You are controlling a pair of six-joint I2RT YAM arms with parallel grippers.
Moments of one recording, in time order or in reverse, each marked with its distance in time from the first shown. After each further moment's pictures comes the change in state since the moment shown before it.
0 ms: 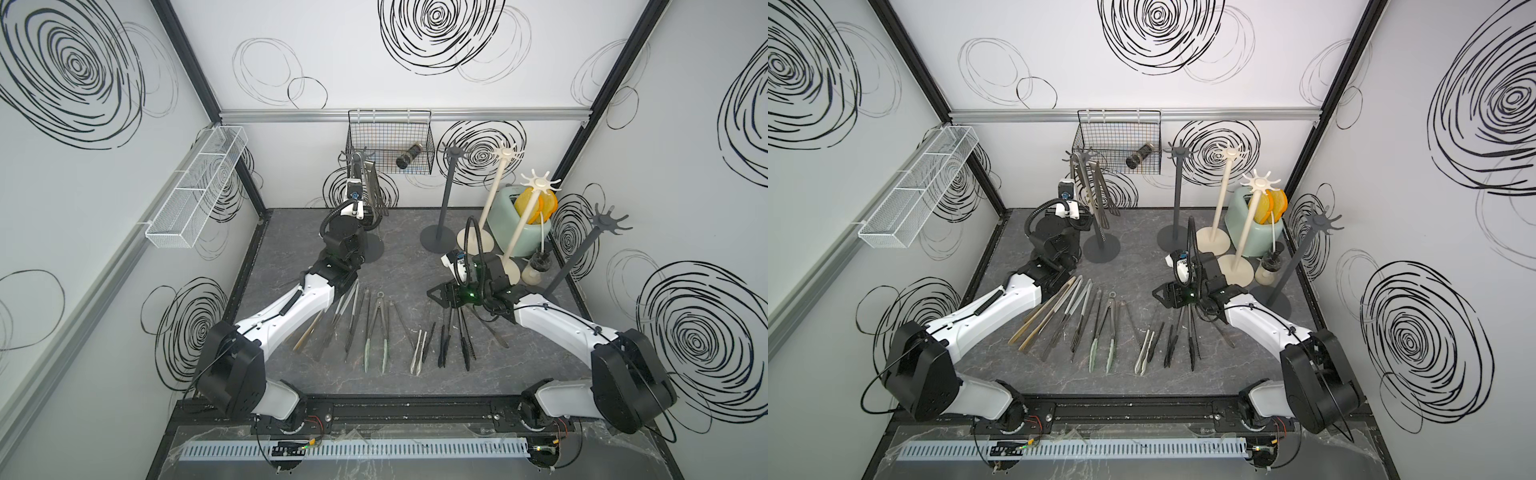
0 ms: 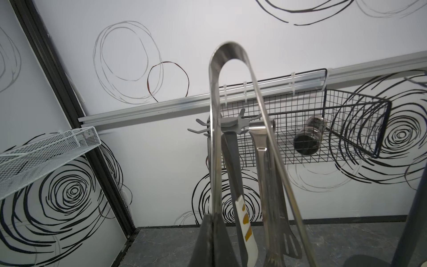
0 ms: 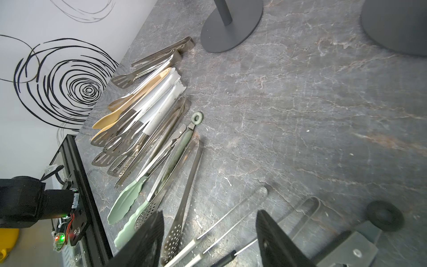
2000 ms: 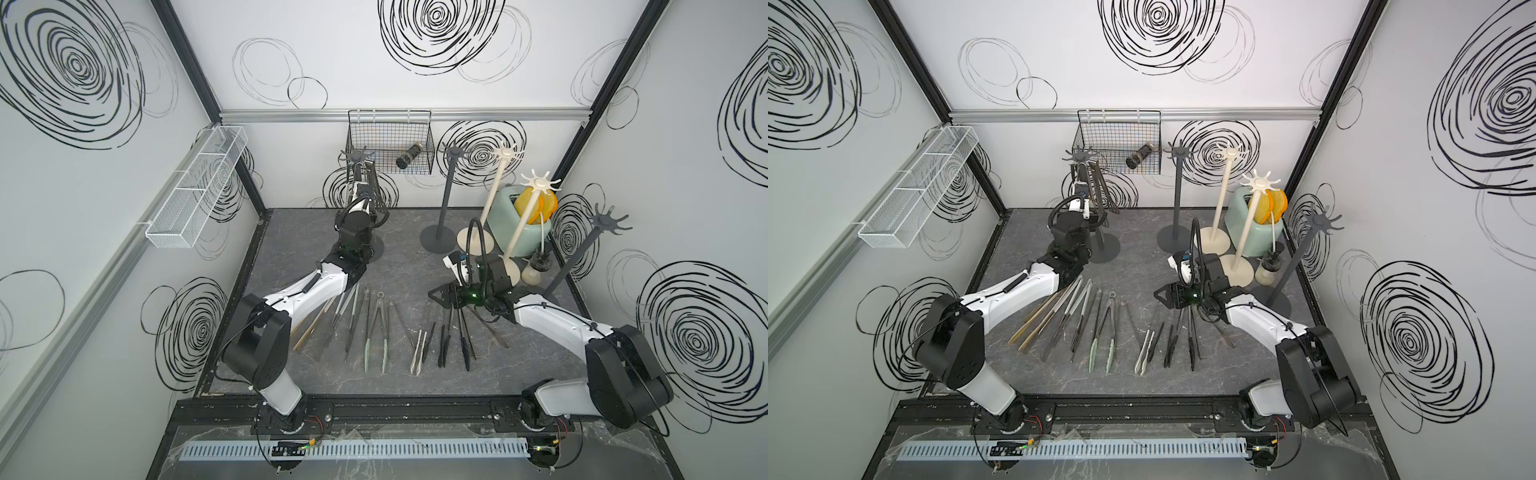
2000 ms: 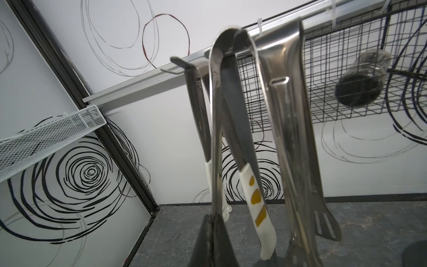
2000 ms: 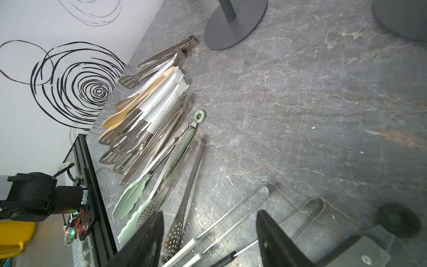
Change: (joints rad) left arm 0.014 0.179 0.051 0.008 -0.112 0.060; right arm -0.038 0.024 -0.033 0.057 -0.076 0.001
